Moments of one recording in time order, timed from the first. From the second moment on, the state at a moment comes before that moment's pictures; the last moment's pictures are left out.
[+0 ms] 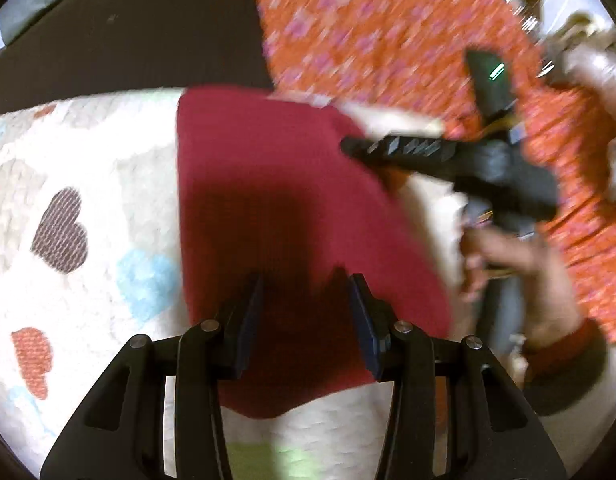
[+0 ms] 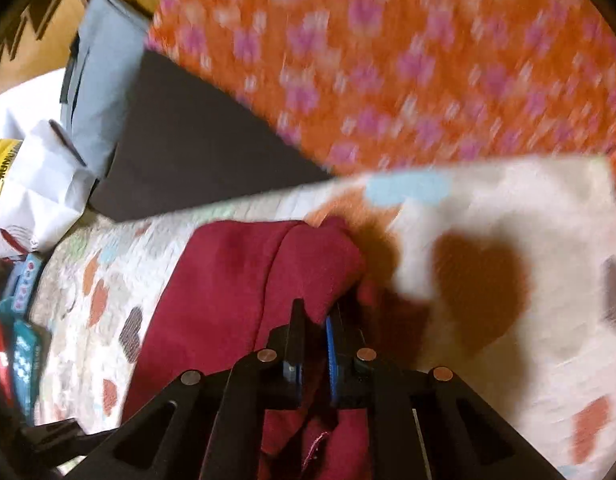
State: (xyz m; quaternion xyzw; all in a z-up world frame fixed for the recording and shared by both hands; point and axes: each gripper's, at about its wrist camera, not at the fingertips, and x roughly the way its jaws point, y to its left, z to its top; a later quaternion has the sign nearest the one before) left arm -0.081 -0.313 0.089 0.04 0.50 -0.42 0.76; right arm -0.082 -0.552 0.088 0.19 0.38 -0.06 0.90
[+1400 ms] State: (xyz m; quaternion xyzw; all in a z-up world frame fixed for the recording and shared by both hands) left arm -0.078 -0.315 0.080 0.05 0.50 -0.38 0.78; right arm -0.129 -0.554 0.074 0.19 0.38 -0.11 0.90
